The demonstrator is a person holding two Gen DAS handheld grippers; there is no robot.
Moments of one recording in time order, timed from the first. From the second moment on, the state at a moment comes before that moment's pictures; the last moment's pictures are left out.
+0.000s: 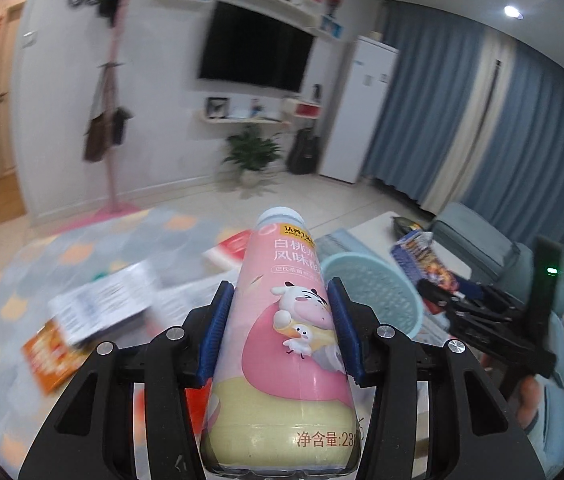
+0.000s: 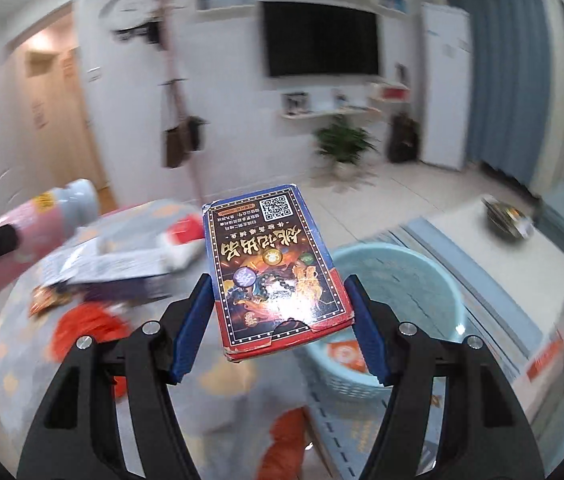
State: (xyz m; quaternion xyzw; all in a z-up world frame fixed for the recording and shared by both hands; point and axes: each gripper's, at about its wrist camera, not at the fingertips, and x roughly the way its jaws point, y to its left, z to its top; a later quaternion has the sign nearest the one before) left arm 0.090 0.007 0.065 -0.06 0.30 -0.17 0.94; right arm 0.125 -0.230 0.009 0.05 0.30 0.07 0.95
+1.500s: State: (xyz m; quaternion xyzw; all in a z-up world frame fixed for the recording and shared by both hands) left arm 0.186 -0.124 -0.015 -0.04 0.38 -0.22 0.90; right arm 0.192 -0.330 -0.092 0.17 0.45 -0.05 0.88
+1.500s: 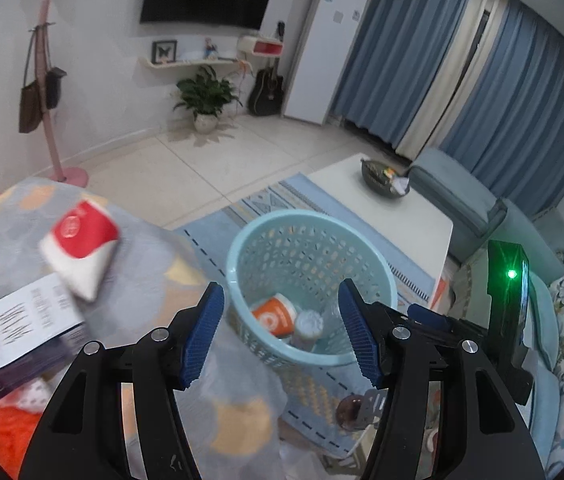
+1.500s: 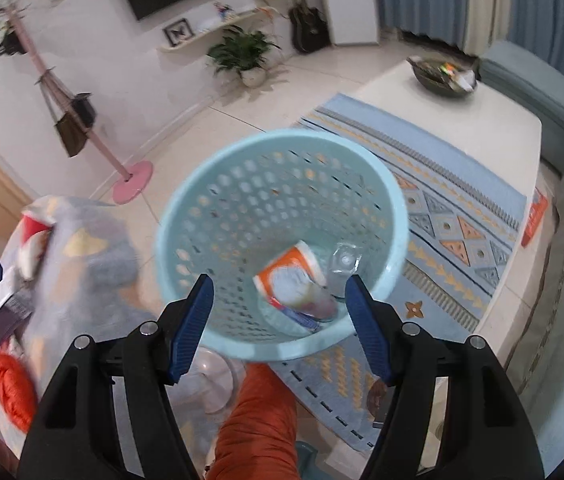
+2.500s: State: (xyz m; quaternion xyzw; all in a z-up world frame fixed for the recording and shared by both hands) left arm 0.138 0.199 -0.014 -0.11 0.37 0.03 0.92; right arm 0.134 -0.035 -0.055 0.01 0.37 0.22 0.90
